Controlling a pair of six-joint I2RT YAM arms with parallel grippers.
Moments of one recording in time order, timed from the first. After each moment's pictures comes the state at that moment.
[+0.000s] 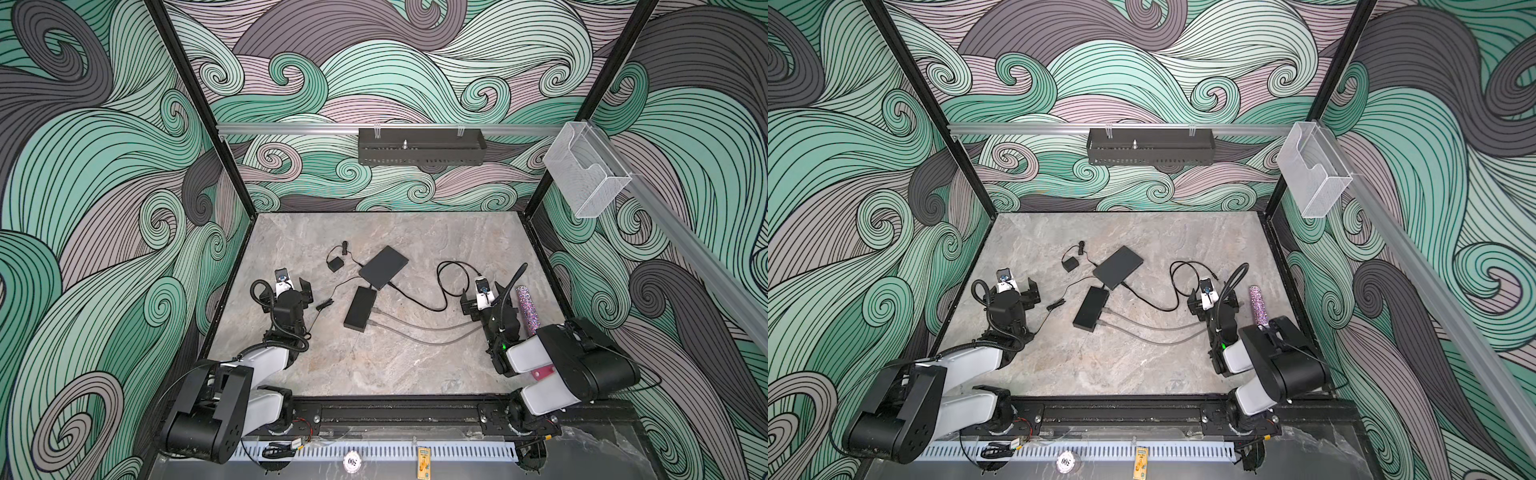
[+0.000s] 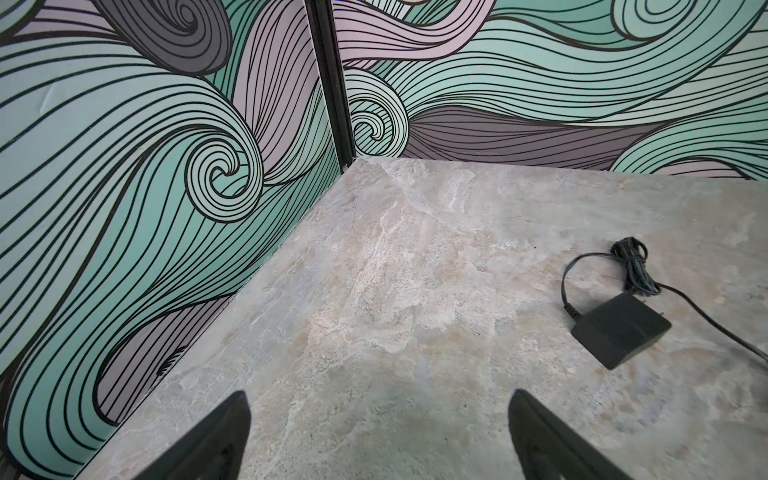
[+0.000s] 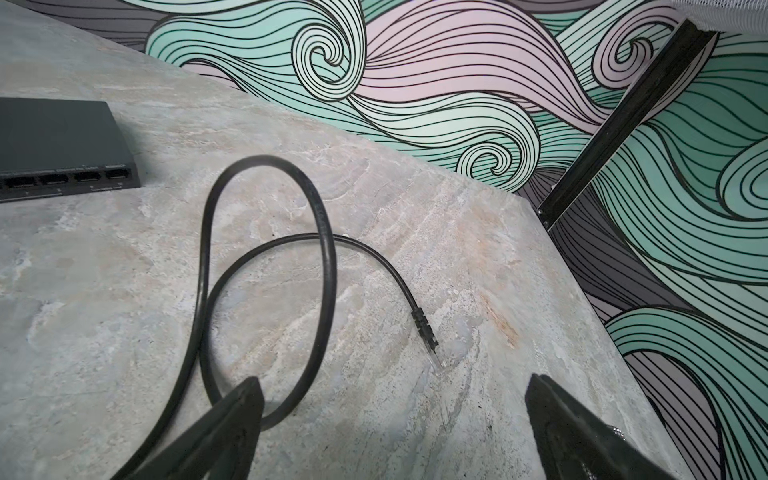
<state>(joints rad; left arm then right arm) -0.14 1.22 0.23 0.68 -0.57 -0.06 0.28 1.56 0.12 1.22 0.29 -0.28</state>
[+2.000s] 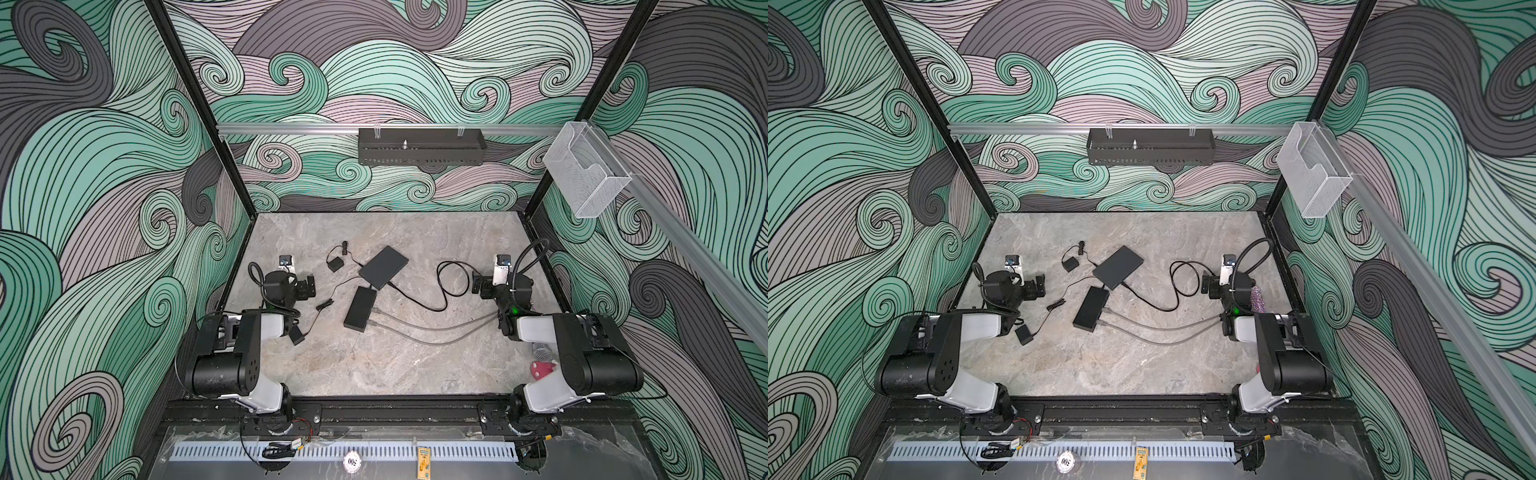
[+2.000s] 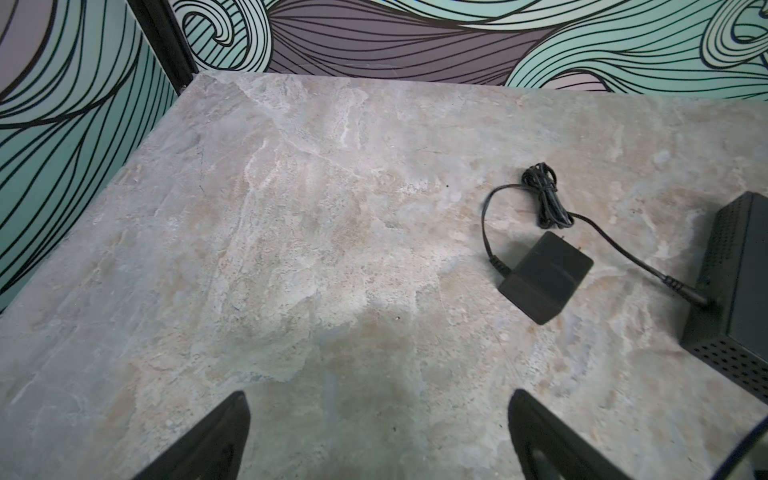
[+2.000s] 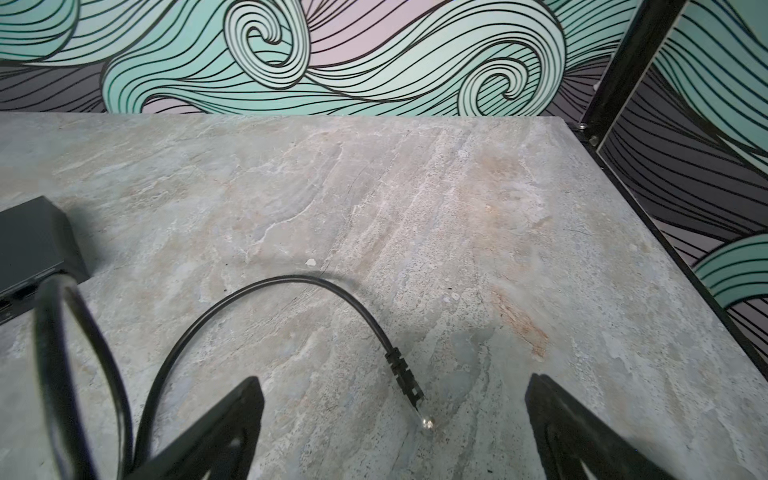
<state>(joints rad) 0.07 1.52 0.45 0.59 0.02 -0.02 0.01 1.55 0.39 0.79 -0.08 -0.06</state>
